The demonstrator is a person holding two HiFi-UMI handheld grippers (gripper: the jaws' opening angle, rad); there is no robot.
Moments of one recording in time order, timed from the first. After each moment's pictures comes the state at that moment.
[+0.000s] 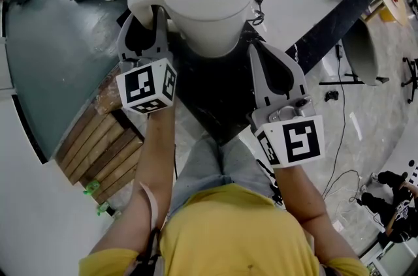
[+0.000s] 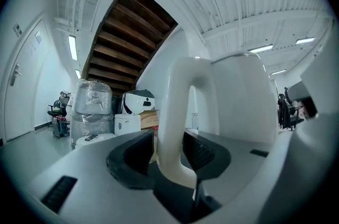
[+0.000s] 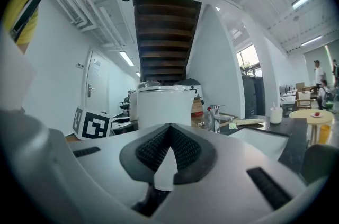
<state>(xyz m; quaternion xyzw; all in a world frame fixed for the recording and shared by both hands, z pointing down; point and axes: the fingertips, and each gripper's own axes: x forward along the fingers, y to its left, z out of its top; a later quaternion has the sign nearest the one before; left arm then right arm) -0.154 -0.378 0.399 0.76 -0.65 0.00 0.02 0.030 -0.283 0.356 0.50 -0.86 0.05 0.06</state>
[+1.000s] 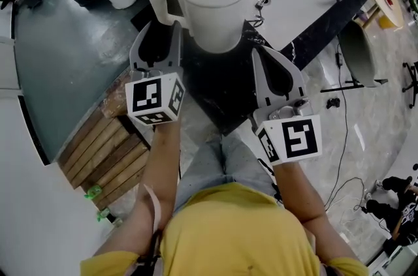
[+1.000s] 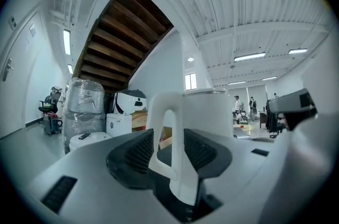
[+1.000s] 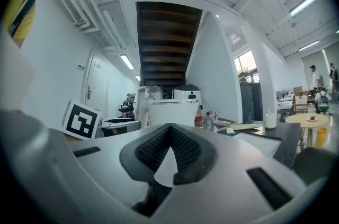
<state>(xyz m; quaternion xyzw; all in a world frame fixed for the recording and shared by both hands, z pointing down) -0.138 -0.313 0.366 0.79 -0.61 0.00 0.03 0.028 -0.238 0.330 0.51 -0.86 0.03 0.04</state>
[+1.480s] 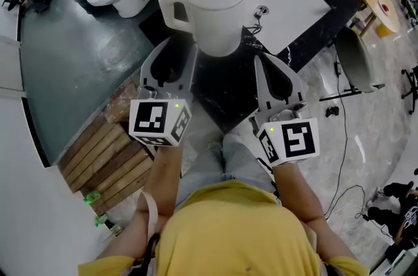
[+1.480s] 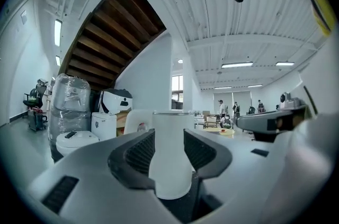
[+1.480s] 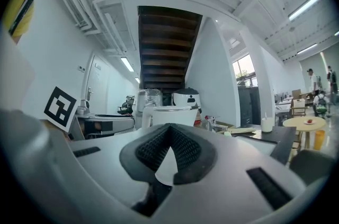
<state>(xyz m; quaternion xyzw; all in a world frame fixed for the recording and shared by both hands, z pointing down) -0.103 -0.249 0.325 0.84 -0.54 -0.01 0.05 0.035 -0.210 0.311 0.52 -0.85 0.02 0.03</state>
